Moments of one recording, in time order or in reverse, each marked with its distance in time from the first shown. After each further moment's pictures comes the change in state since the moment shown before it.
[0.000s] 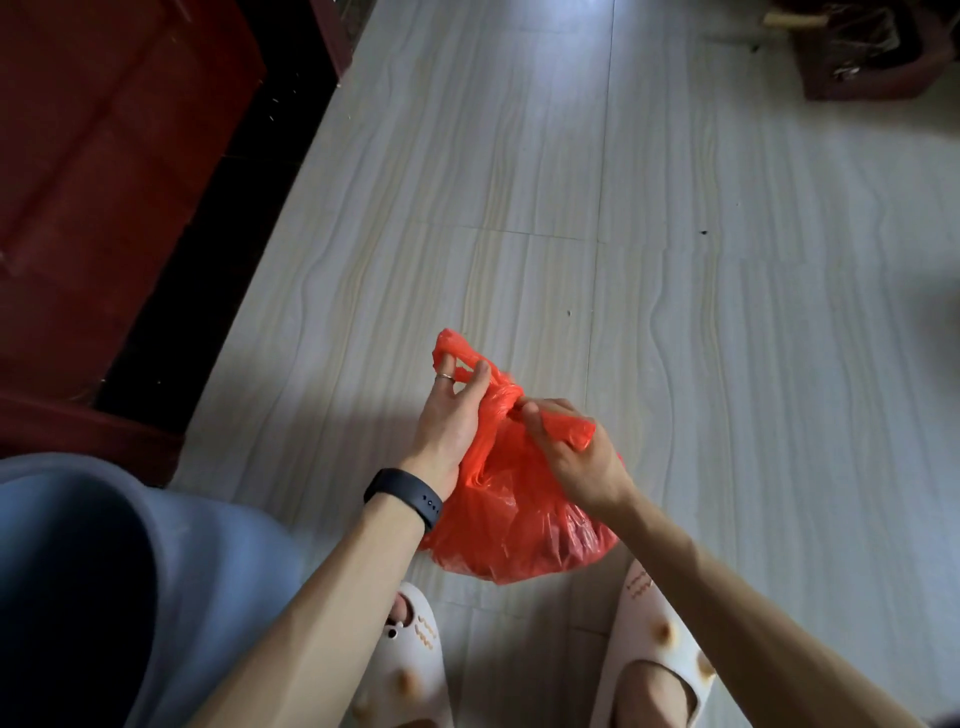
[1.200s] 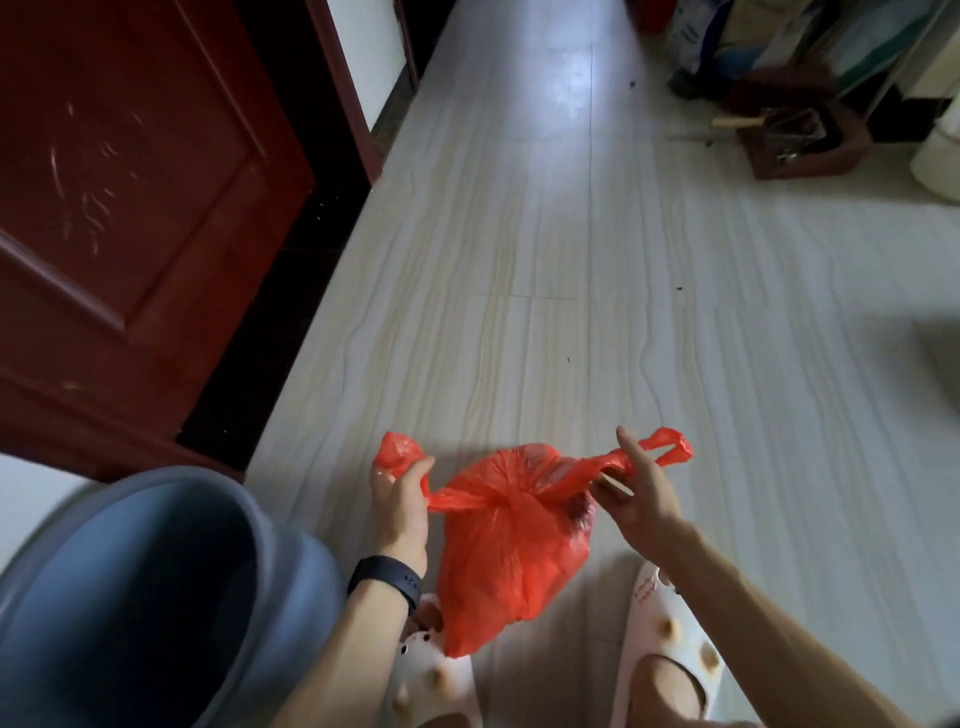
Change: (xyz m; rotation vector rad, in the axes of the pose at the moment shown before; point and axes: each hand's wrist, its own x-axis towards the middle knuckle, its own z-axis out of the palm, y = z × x) left_hand -0.073 -0.019 -0.054 -0.195 0.493 0.084; right_hand -0.046 0.011 -0.038 0.809 0.296 0.494
